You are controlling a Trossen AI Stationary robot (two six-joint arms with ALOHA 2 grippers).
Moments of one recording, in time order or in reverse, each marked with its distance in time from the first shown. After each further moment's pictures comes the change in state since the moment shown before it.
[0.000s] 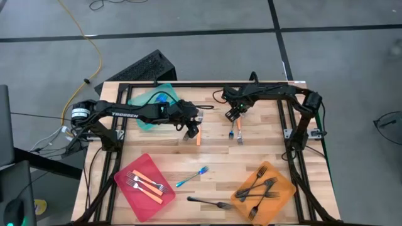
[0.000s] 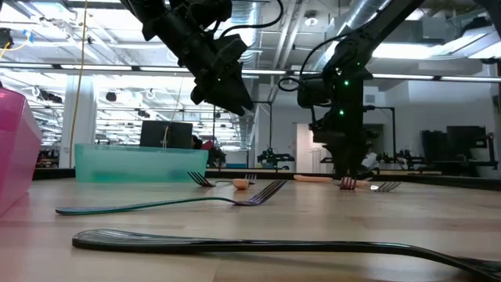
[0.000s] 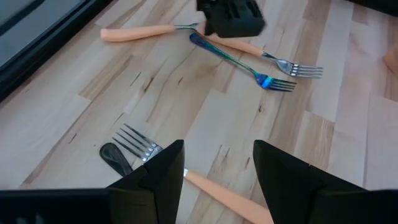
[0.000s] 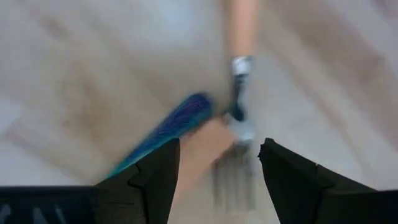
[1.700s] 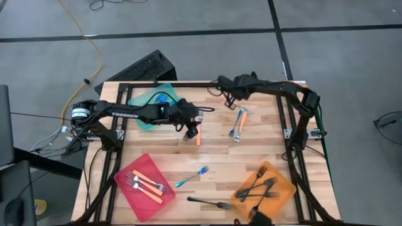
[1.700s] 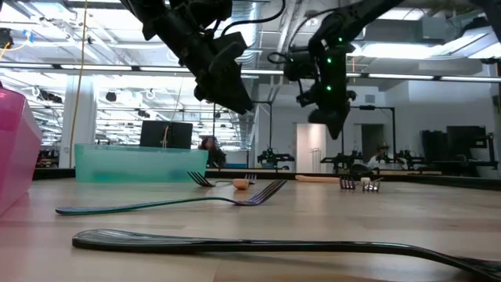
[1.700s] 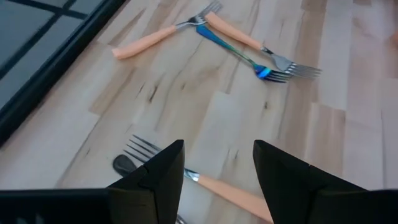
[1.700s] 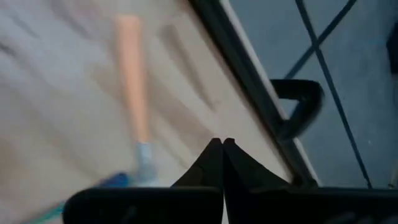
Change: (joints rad) left arm 0.002 0.000 0.000 0.007 -0.025 0.121; right arm -0.013 0.019 0.292 -0.220 0.409 -0.258
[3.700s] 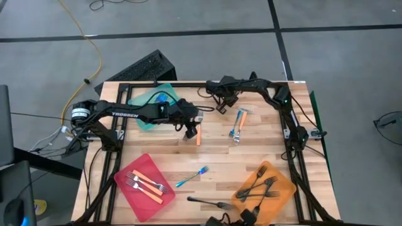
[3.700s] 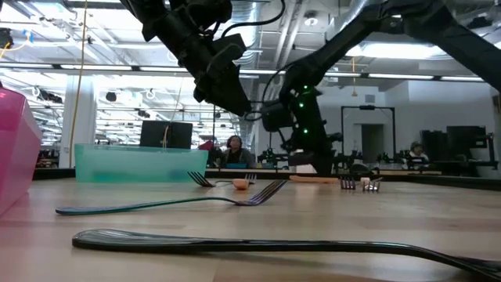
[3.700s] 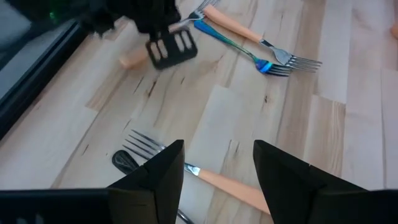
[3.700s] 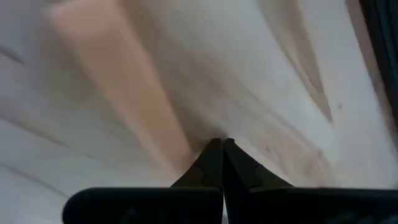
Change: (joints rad) left arm 0.007 0.000 0.000 -0.018 0.027 0.005; right arm -0.024 0.412 0.235 -0.114 -0.226 0.197
